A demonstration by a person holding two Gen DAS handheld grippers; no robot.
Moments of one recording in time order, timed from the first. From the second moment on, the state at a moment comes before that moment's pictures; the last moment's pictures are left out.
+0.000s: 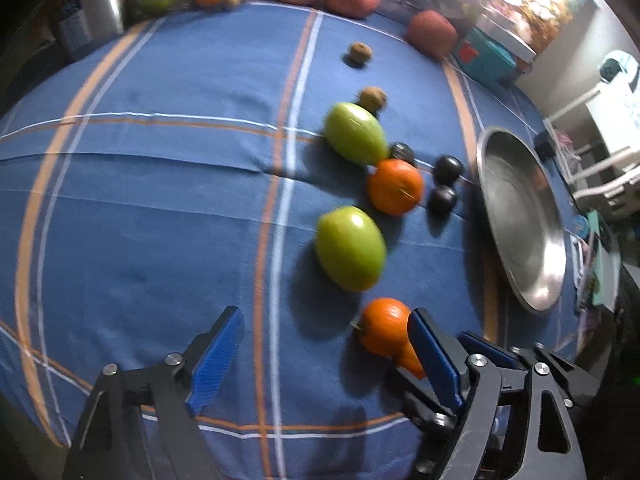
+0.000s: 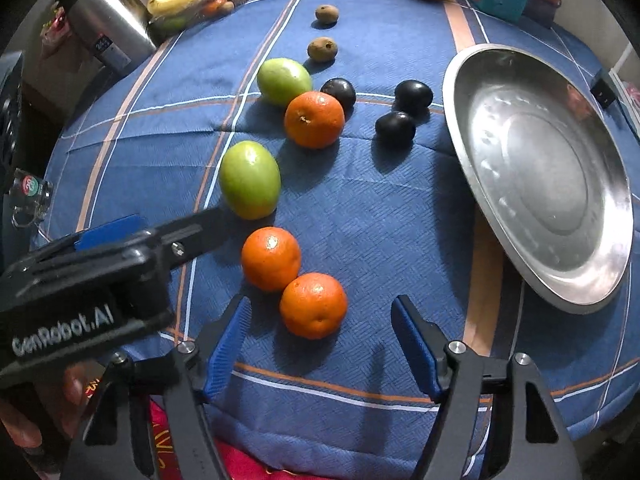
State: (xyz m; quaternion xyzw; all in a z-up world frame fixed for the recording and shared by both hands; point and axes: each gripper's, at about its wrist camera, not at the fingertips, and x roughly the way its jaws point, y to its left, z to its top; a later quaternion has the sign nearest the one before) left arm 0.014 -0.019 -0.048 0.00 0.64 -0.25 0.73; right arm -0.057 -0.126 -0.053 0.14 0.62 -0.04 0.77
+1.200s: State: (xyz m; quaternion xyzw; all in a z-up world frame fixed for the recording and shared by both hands) left arm 0.013 -0.027 -0.059 -0.05 0.66 -0.30 0.68; right arm -0.061 -0.142 -0.055 0.16 0.62 -0.06 0.77
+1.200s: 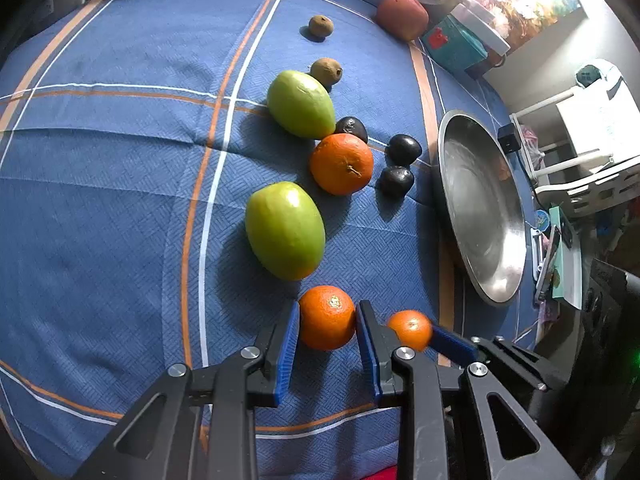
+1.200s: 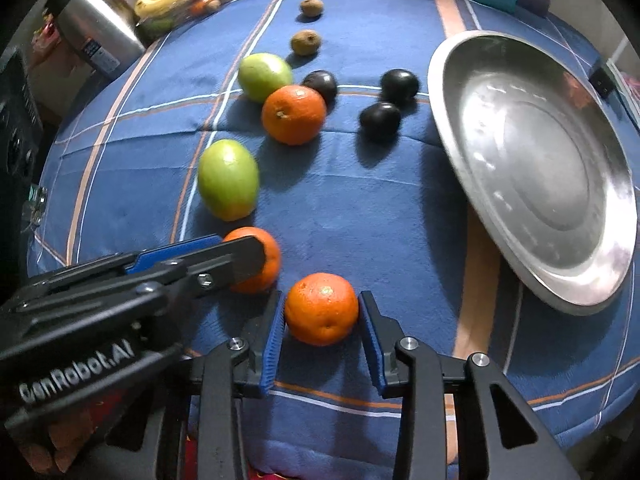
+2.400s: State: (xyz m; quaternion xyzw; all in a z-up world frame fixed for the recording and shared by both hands) left arm 0.049 -0.112 0.002 0.04 0.59 -0.30 0.75; right arm -0.032 -0.264 0.026 0.24 0.49 -0.29 0.79
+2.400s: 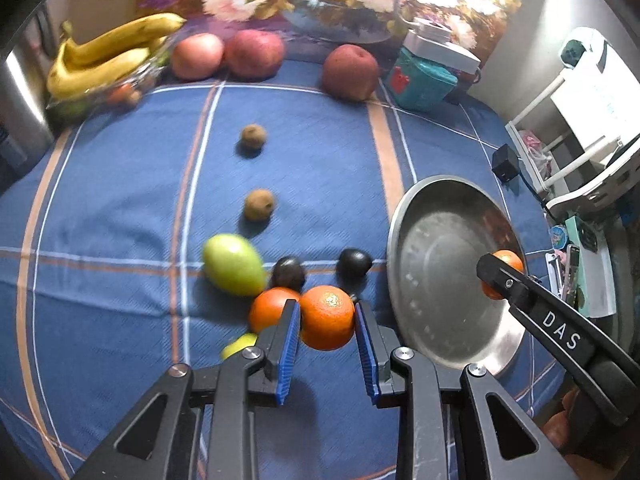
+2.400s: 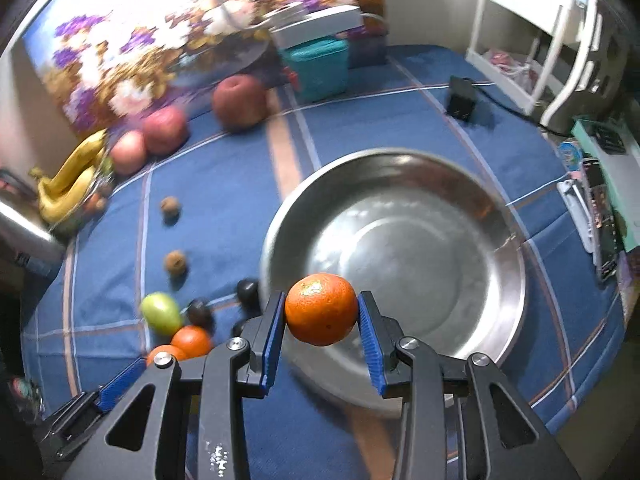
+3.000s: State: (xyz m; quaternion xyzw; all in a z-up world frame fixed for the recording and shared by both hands) left arm 0.015 -0.217 -0.021 0.12 0.57 -0.35 0.73; right arm -0.074 -0.336 -0.001 0.28 0.49 -0.36 0.74
